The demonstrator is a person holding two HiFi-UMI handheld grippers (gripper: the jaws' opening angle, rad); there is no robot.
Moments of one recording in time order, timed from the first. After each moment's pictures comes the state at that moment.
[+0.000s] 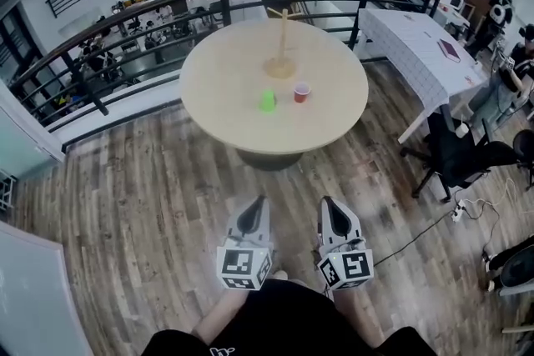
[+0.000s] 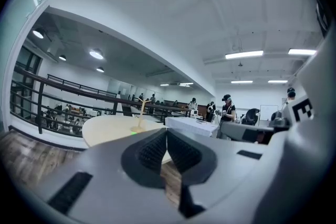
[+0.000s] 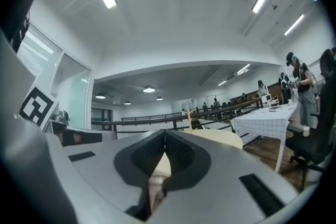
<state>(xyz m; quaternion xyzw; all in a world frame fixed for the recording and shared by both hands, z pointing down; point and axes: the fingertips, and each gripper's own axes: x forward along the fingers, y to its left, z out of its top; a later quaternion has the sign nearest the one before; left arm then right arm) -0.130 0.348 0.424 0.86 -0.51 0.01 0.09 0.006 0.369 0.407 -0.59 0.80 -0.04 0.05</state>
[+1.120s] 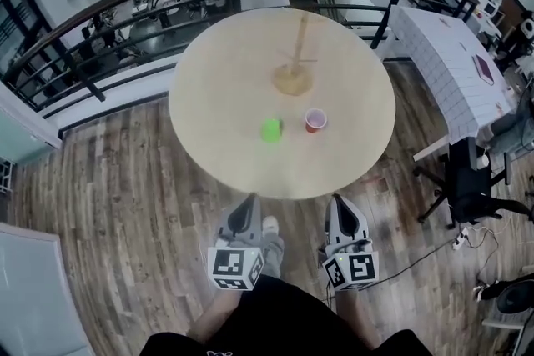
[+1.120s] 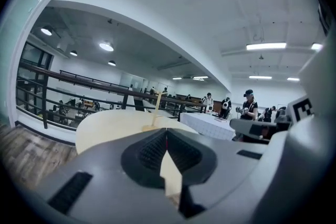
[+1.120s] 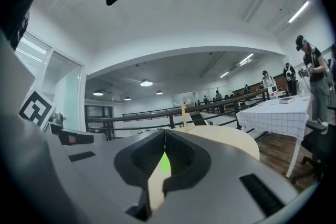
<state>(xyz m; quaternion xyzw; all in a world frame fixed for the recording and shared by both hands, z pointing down) -0.121 0.116 0.460 0.82 -0.56 0.04 0.13 0.052 0.123 0.435 -0.58 0.81 -0.07 0.03</state>
